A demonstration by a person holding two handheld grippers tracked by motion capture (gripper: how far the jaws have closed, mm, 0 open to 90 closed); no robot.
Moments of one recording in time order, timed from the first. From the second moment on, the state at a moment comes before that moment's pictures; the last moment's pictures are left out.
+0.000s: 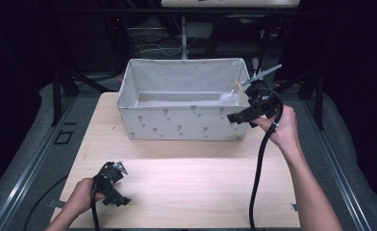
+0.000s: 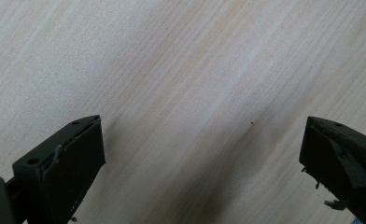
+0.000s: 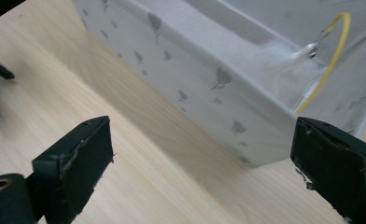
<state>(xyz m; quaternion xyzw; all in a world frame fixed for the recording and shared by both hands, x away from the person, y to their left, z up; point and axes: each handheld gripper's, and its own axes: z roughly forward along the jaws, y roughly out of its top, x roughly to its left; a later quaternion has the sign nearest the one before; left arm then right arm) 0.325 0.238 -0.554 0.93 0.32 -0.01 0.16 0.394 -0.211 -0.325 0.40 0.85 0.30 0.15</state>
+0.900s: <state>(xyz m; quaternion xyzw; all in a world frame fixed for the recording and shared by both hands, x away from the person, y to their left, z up) 0.326 0.236 -0.555 0.94 0.31 -0.01 0.16 0.319 -0.201 -0.467 0.41 0.86 0.28 0.10</state>
